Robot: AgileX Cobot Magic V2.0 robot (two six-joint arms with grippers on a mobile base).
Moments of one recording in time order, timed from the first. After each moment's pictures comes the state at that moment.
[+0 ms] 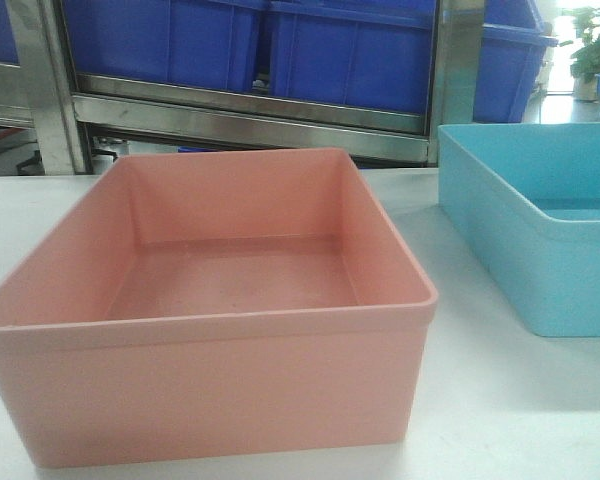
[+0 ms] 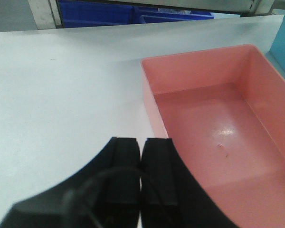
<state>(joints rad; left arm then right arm) -0.40 0.71 -0.76 0.20 0.59 -0.28 -0.30 1.98 -1.68 0.10 0.99 -0.36</state>
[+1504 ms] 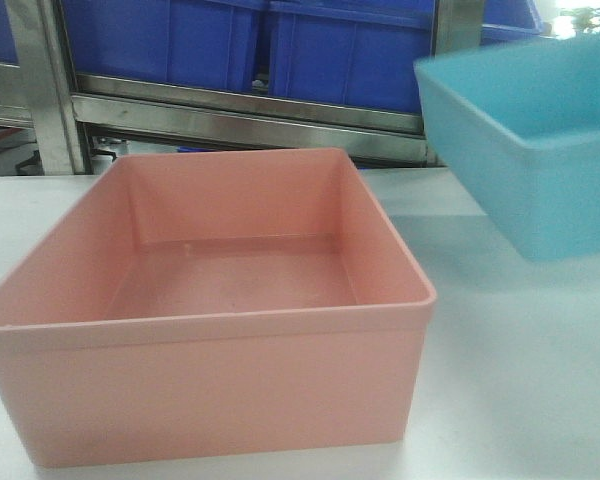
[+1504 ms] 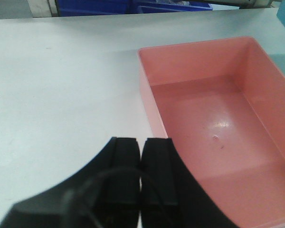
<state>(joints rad) -0.40 0.71 -0.76 0.18 0.62 -0.28 -0.26 1.93 -1.87 0.18 1.16 -0.24</state>
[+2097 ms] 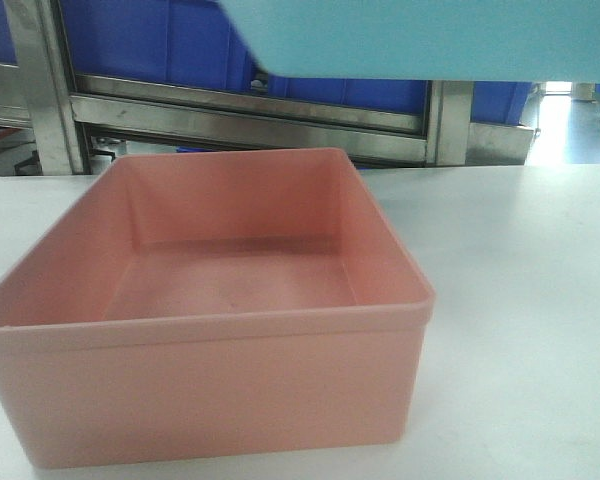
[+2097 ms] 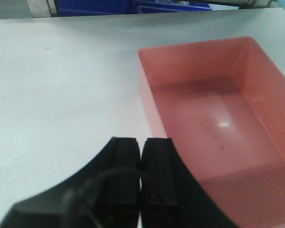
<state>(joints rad) -0.40 0.71 -0.76 0.18 0.62 -0.28 0.10 1.70 -1.87 0.42 1.26 -0.05</state>
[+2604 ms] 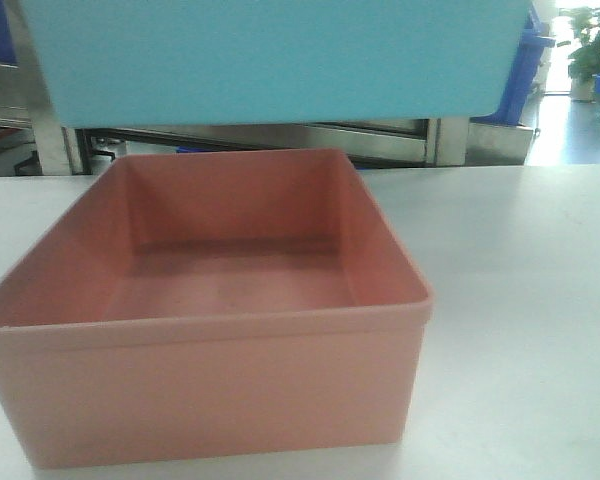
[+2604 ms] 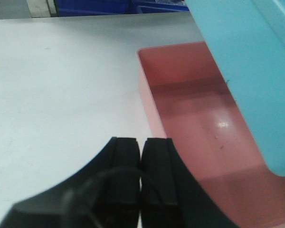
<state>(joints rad) -0.40 0.71 -0.76 0.18 0.62 -0.28 0.43 1.72 -1.87 0.08 1.26 0.44</state>
